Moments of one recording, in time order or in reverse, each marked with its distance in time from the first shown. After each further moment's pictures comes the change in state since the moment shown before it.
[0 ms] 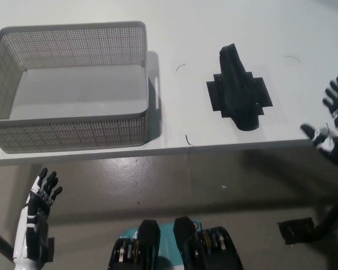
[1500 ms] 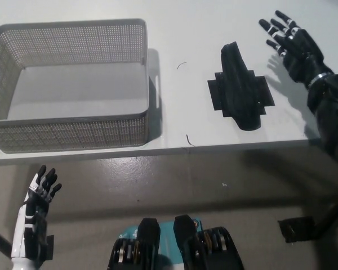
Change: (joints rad) left_arm -0.002 0.003 0.002 -0.022 -0.003 -0.010 -0.013; right_arm -0.844 -0.032 -0.009 1.398 0.055 -0.124 0.131
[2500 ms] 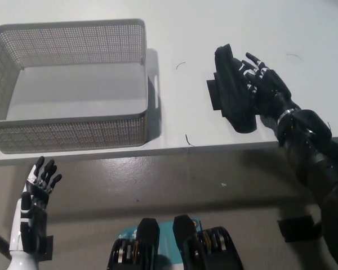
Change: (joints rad) left_arm -0.025 0.001 0.000 -0.031 -0.046 -0.001 -0.015; right_arm 0.080 0.097 -0.037 0.042 -0.013 -0.043 -0.008
